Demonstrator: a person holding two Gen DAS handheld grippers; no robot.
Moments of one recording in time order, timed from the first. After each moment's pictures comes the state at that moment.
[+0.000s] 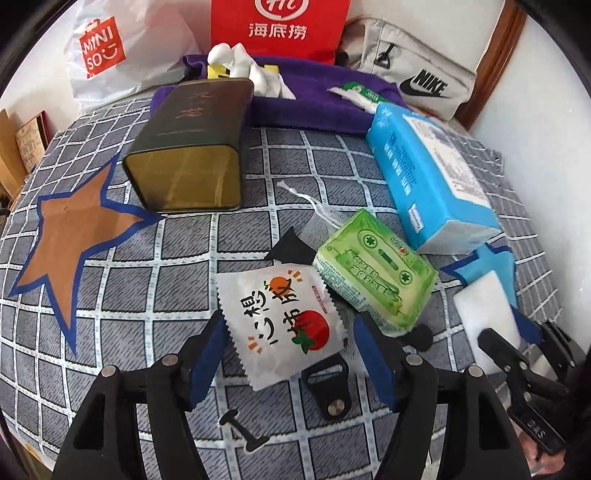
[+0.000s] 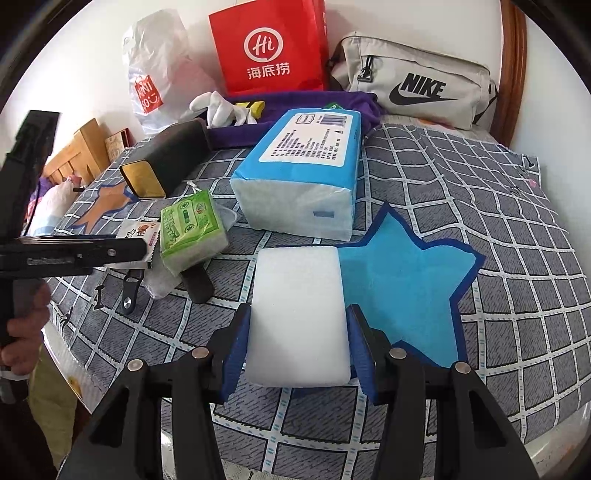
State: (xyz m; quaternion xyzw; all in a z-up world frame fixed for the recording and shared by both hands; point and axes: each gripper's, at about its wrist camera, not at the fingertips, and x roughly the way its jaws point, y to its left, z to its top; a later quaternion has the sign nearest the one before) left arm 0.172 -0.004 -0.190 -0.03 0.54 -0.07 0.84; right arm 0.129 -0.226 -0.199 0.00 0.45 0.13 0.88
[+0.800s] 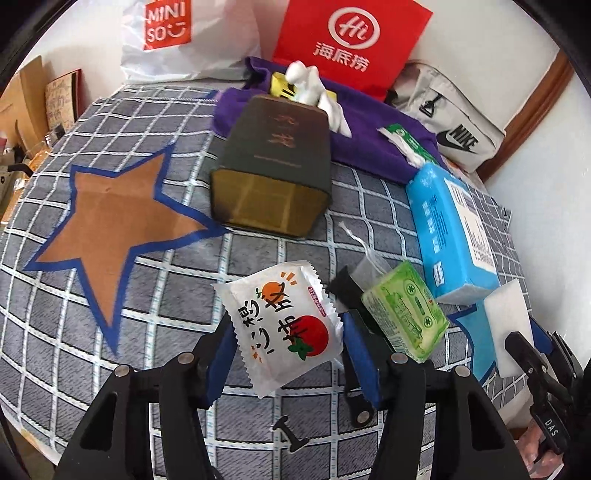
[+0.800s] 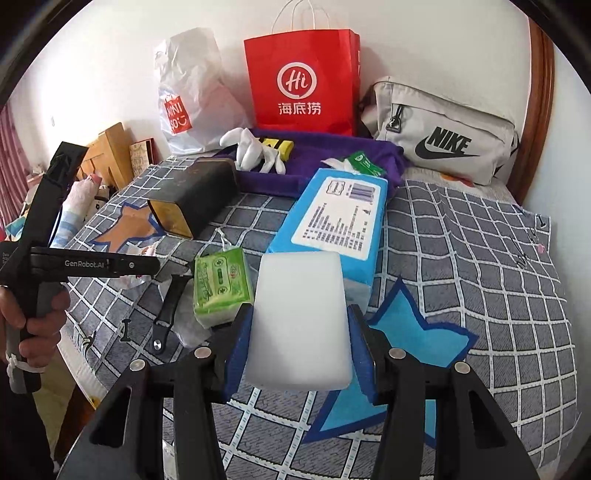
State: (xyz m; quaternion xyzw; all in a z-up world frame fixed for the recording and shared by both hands) left arm 0.176 0.059 -0.168 -0.13 0.53 -0.03 0.84; right arm 0.149 -0.211 -0.148 -0.03 0.41 0.17 0.90
